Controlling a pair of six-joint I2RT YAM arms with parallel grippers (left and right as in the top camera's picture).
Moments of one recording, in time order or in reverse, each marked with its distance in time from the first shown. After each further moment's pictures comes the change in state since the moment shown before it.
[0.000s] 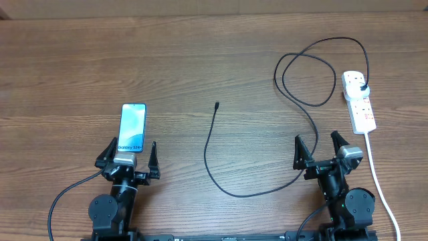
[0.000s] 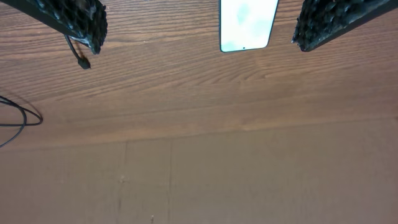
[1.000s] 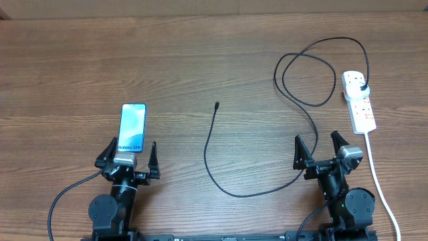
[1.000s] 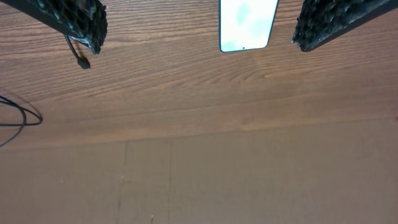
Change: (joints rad) left arm 0.000 0.000 0.000 0.000 -0.001 0.000; right arm 0.000 0.000 0.000 0.000 0.000 0.000
